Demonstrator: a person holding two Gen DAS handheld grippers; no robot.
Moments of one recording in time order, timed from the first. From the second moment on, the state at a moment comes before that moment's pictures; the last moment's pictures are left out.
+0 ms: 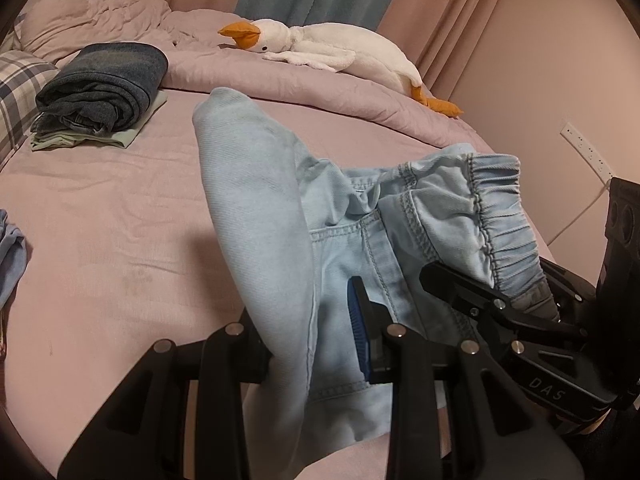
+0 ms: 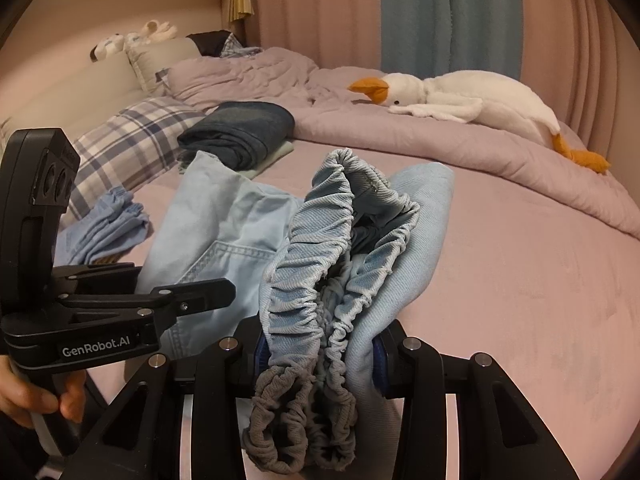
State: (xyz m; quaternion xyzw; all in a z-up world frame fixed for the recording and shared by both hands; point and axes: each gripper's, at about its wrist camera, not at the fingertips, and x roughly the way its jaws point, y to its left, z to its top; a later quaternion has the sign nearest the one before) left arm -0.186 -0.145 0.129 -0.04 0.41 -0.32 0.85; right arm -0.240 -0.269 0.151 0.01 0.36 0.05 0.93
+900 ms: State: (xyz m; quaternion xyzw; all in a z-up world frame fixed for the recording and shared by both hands) left arm -0.123 -0.179 0.118 -0.02 0.42 -0.32 0.85; right arm -0.190 -0.287 0.139 0.01 0.36 0.04 0.93
